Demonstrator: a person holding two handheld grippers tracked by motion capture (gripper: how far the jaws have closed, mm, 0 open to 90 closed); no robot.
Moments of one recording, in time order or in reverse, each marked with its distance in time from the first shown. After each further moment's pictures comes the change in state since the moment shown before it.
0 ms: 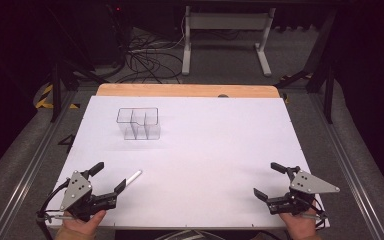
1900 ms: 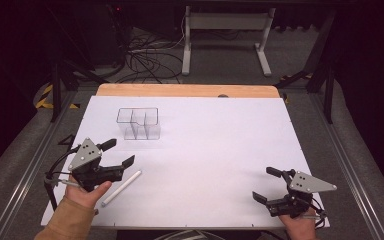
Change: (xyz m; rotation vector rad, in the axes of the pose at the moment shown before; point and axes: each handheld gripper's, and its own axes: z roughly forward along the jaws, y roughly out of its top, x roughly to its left) left arm 0.024 0.063 0.040 0.074 -0.115 0.008; right arm -0.003 -0.011 0.003 0.019 0.079 0.063
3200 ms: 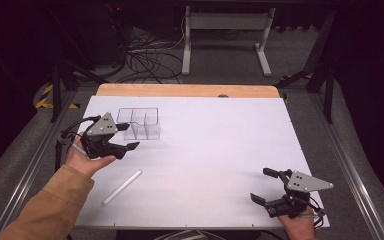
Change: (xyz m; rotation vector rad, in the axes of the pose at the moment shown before) left arm 0.042 0.051 0.042 0.243 -0.152 0.283; right arm 0.000 0.000 0.005 0.016 0.046 0.002
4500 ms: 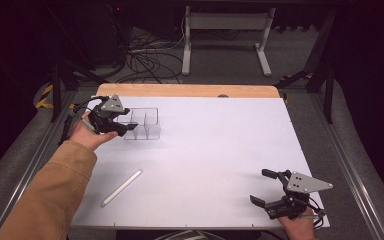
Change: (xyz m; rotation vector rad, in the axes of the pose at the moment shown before) left arm 0.066 0.004 0.046 0.167 0.018 0.057; right arm 0.002 0.000 0.000 -0.005 0.033 -0.011
